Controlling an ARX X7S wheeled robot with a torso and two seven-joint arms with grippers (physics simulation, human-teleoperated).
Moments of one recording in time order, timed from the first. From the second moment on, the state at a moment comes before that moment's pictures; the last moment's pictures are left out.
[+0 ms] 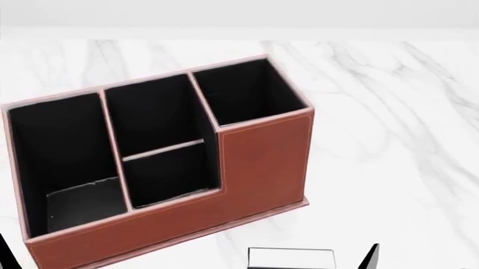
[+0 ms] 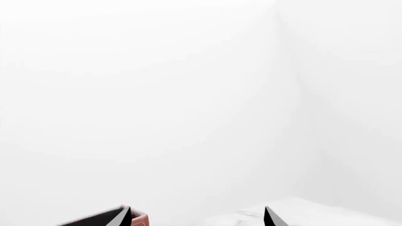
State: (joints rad) left arm 0.15 -0.26 0.15 0.18 -0.18 0.54 -0.45; right arm -0.18 0.24 -0.12 -0.20 0.21 -0.58 0.38
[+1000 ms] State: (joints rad) left arm 0.15 -0.27 0.16 0.19 -0.18 0.53 -0.47; right arm -0.17 0.25 -0.14 -0.18 0.23 -0.58 0.39
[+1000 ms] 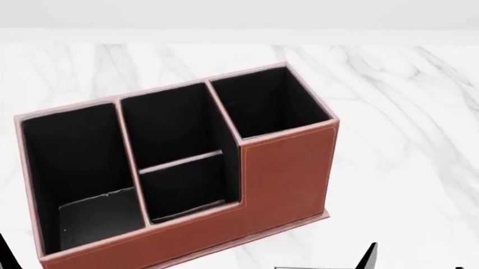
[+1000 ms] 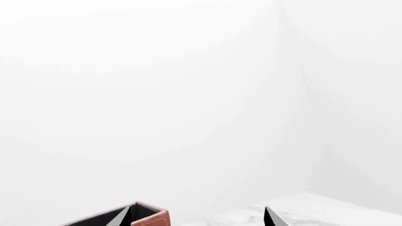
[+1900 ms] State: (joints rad) left arm 0.13 -0.29 0.18 0.16 -0.18 0.50 -0.49; right arm -0.16 0.27 -0.16 -0.16 0.26 -0.59 0.39
